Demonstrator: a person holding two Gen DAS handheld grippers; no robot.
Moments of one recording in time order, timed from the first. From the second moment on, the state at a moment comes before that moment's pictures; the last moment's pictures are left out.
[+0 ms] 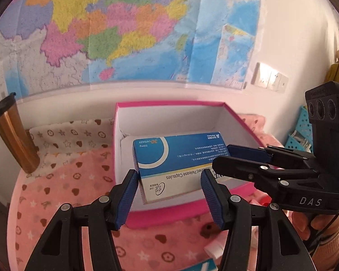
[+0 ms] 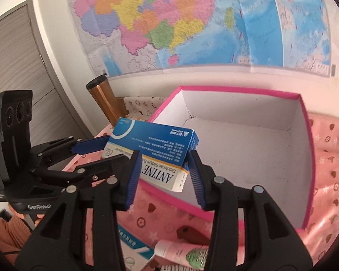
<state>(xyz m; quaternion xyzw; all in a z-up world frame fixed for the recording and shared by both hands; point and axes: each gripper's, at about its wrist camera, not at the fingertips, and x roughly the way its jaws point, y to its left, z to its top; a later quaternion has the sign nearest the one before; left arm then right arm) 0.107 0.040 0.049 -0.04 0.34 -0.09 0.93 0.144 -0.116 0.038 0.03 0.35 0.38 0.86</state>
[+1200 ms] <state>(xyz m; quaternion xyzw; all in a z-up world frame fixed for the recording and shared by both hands) 0.052 0.017 0.011 -0.05 0.32 -0.15 0.93 0.083 -0.234 0.011 0.02 0.33 0.32 0.89</state>
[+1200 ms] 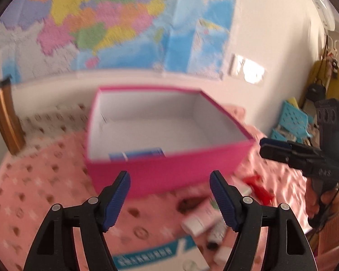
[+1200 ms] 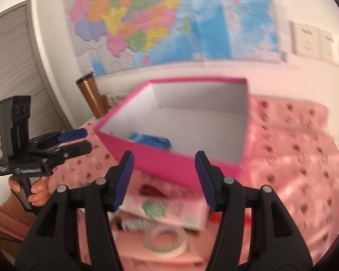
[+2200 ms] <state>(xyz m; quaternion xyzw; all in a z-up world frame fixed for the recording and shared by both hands) 0.051 -0.026 -0.061 -0.06 0.45 -0.20 0.87 0.098 -0.240 -0.067 0.05 0.42 0.29 0.86</state>
